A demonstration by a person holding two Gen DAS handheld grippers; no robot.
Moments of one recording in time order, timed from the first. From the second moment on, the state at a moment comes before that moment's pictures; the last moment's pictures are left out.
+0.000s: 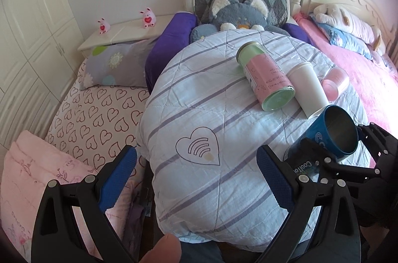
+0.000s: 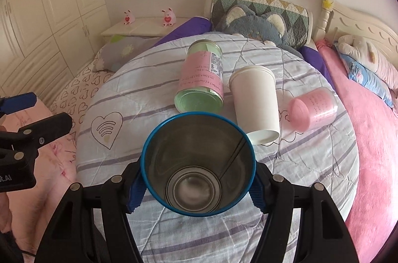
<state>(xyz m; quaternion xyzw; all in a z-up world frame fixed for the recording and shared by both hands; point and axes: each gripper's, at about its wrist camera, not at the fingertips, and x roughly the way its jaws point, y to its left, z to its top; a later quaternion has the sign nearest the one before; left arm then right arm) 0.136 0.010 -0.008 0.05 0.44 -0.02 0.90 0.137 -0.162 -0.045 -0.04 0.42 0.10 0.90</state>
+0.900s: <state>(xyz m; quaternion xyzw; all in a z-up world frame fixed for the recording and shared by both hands) 0.041 -0.023 0.022 0.07 0.39 -0.05 0.92 -0.001 -0.208 0.026 0.05 0.29 -0.01 0.96</state>
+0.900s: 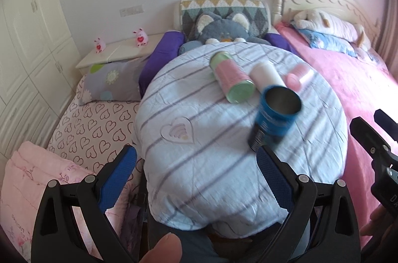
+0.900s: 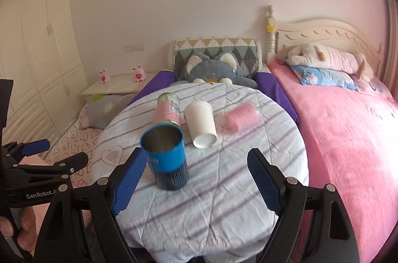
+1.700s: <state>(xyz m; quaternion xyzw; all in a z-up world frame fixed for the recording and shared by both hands) -0.060 -0.025 0.028 0.08 0.31 -0.04 0.95 -0.093 -0.202 0.023 0.05 0.25 -0.04 0.97</state>
